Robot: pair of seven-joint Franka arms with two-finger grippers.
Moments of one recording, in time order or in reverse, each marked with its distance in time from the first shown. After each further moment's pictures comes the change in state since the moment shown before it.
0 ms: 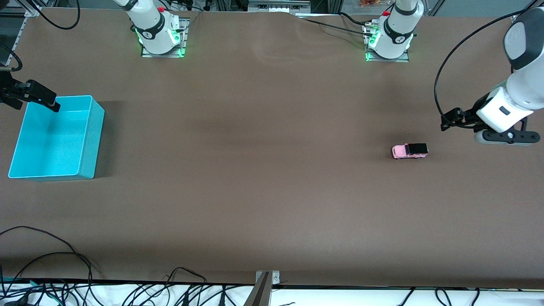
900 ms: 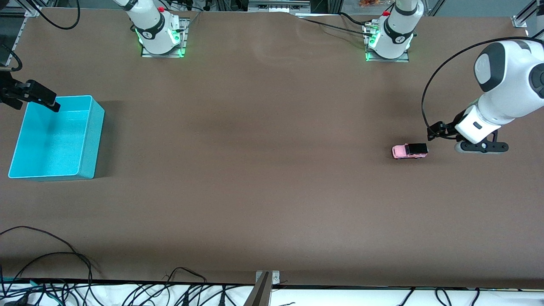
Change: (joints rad) left arm 0.033 0.037 0.004 -0.227 0.000 0.290 0.015; right arm 0.000 0.000 0.000 0.000 0.000 0.000 0.000
